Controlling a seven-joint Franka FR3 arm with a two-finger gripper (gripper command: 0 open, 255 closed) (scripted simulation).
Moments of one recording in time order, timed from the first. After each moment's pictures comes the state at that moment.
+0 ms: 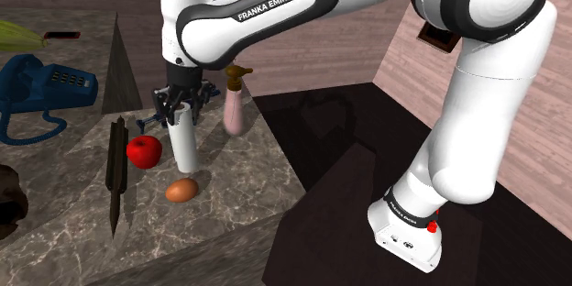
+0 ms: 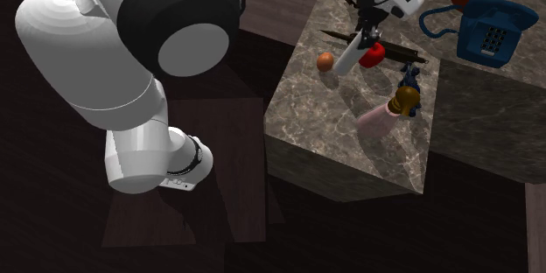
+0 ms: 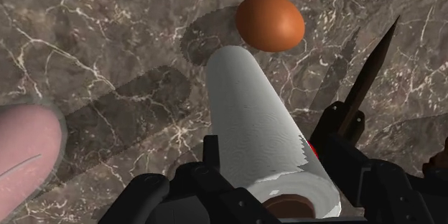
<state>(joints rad) 0.19 0.30 0.34 -1.84 -0.02 2.24 0.56</state>
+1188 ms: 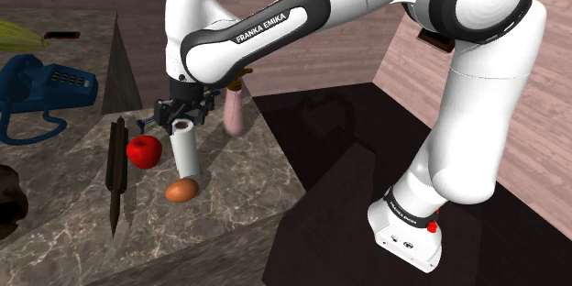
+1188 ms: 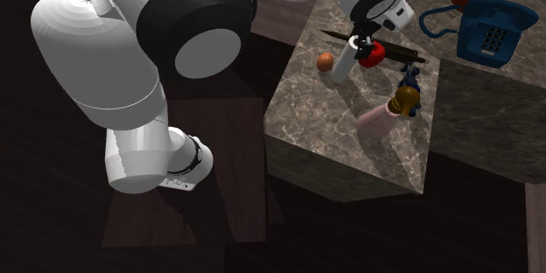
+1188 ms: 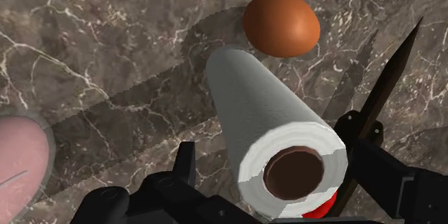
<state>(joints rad) 0.19 0.34 0.33 -1.89 -0.04 2.32 0.56</state>
